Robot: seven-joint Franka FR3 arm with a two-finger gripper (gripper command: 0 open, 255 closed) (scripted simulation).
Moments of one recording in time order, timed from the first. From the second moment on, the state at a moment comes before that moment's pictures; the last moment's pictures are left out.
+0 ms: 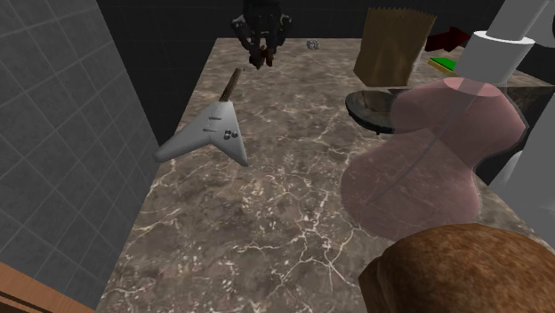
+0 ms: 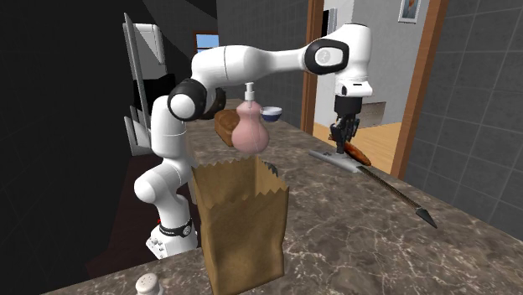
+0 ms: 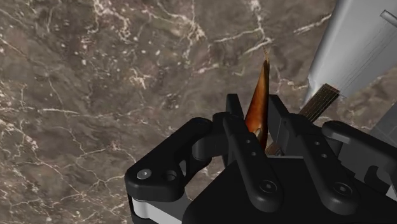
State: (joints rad) arm 0.10 0.19 0.35 -1.29 -0.10 1.49 0.74
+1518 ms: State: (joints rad) arm 0.02 -0.63 0.15 -2.10 0.06 1.49 0.45
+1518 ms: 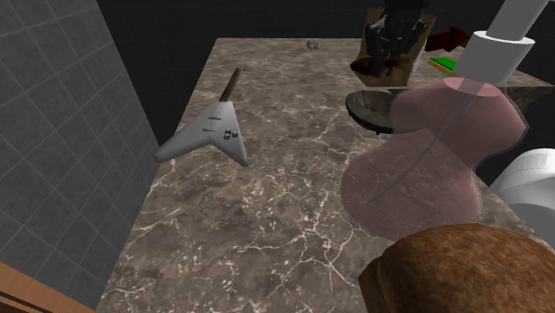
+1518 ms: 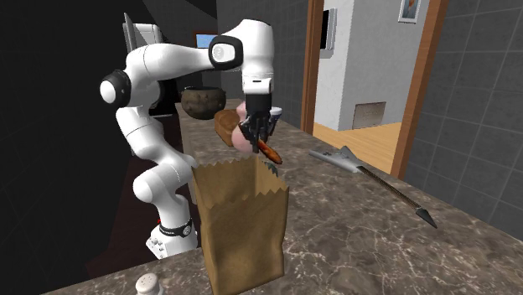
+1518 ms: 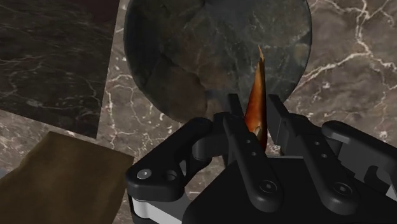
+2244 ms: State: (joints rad) arm 0.03 -0.77 0.13 -2.30 0.06 1.56 0.42
